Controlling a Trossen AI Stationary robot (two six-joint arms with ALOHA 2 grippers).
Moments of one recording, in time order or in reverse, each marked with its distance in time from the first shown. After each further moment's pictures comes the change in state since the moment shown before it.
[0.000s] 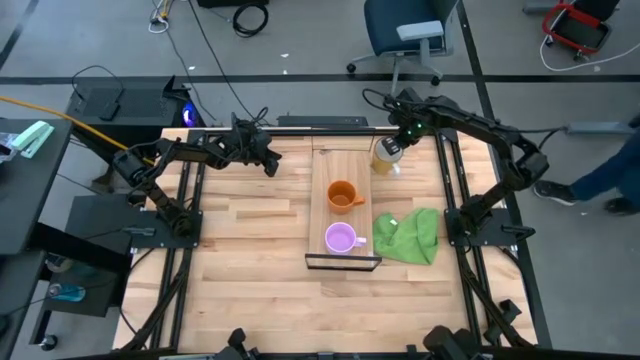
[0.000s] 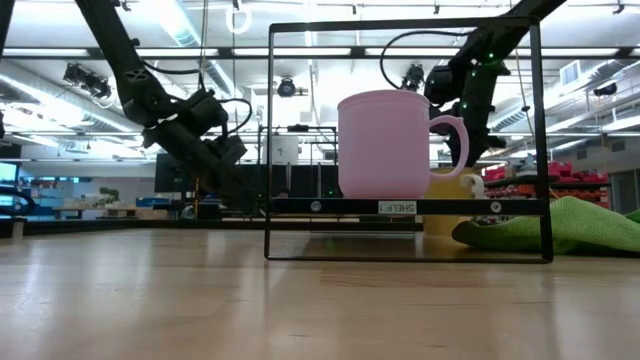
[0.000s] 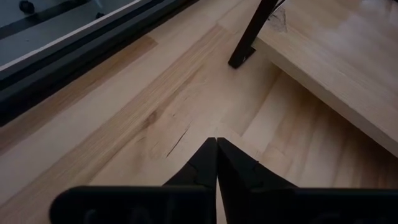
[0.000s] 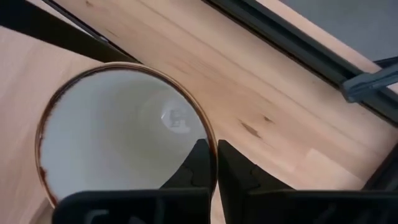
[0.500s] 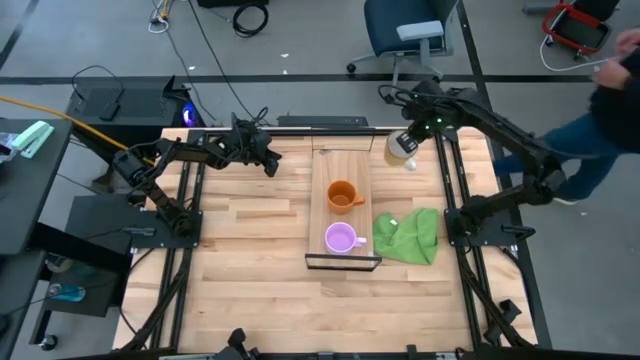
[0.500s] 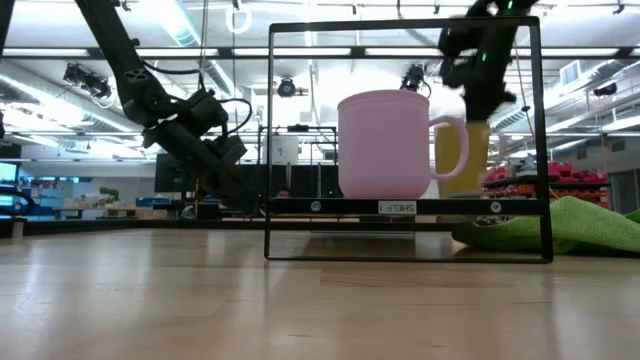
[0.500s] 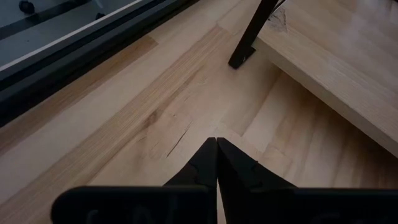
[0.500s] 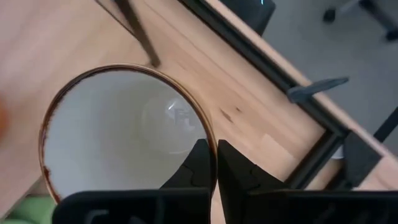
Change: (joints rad) left arm 0.000 0.000 0.000 0.001 0.000 0.000; right arm 0.037 -0.176 0.134 -0.239 0.048 -0.113
